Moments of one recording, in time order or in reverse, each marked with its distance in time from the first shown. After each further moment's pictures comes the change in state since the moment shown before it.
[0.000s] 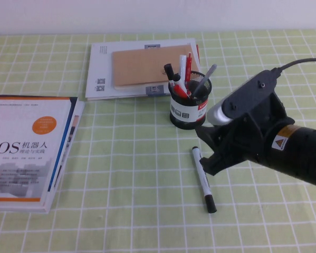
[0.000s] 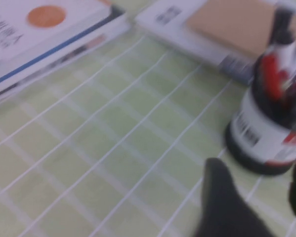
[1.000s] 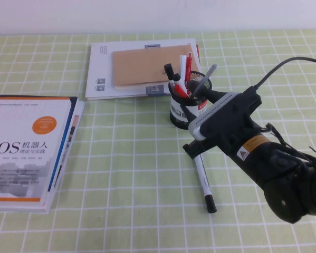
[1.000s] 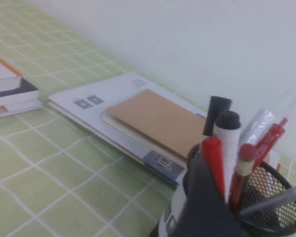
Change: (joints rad) right arm -0.027 0.409 0.050 -0.215 -0.875 -0.002; left arm 0.000 0.000 0.000 0.000 0.000 0.000
